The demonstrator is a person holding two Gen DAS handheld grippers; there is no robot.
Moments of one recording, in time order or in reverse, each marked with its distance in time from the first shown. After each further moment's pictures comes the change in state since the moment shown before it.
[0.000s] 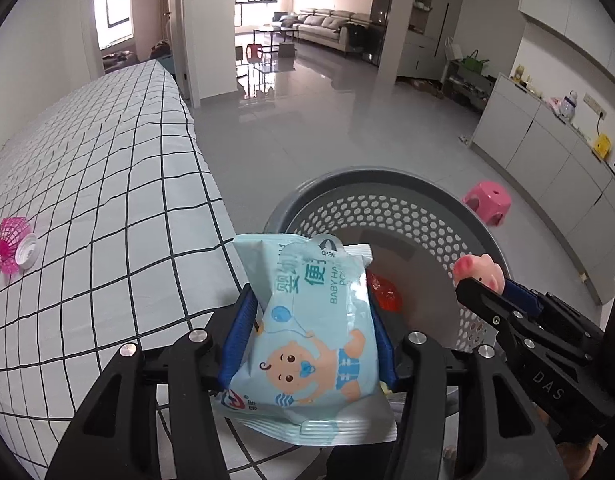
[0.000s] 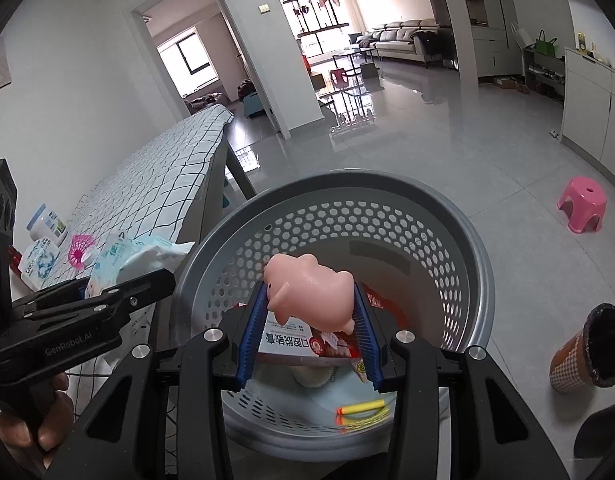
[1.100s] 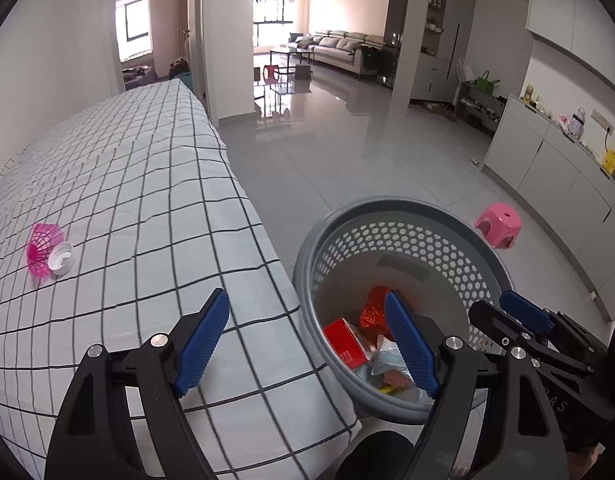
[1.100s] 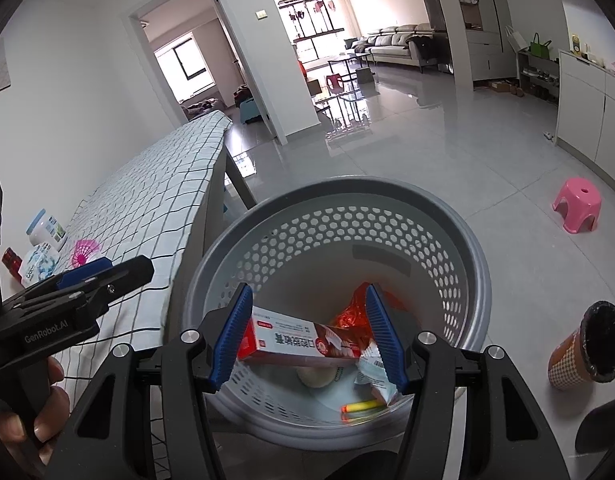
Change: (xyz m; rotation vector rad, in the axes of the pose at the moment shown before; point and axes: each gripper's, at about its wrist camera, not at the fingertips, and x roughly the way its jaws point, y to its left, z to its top) left arm -0.031 0.028 -0.001 -0.029 -0.088 0.047; right arm -0.019 0.017 -0.001 -0.004 -0.026 -0.013
